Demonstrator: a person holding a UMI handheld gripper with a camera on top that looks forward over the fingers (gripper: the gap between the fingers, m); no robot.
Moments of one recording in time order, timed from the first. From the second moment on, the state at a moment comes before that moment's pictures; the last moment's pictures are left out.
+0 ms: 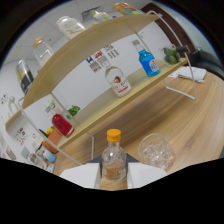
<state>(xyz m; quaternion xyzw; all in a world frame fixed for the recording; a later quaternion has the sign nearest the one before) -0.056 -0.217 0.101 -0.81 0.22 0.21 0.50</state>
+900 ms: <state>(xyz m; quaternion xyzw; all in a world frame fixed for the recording) -0.062 -0.214 0.145 -0.61 0.46 0.52 0.38</state>
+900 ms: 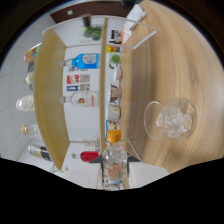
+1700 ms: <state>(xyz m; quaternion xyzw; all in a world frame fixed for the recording) -0.200 -0.207 0.032 -0.86 -0.02 0.04 0.50</state>
